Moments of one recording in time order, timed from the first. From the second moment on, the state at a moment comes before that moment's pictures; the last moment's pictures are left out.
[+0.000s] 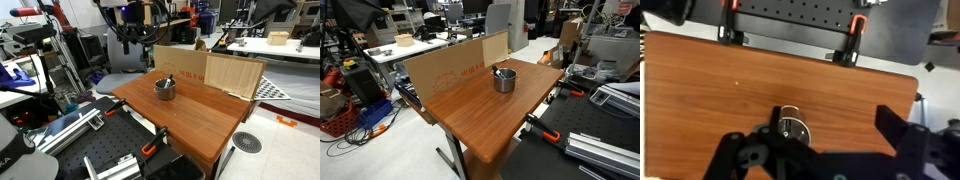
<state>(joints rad) 0.11 -0.22 0.01 -2.50 0.03 2.17 -0.15</state>
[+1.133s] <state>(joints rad) 0.06 0.19 0.00 -2.28 -0.08 2.50 -0.09</state>
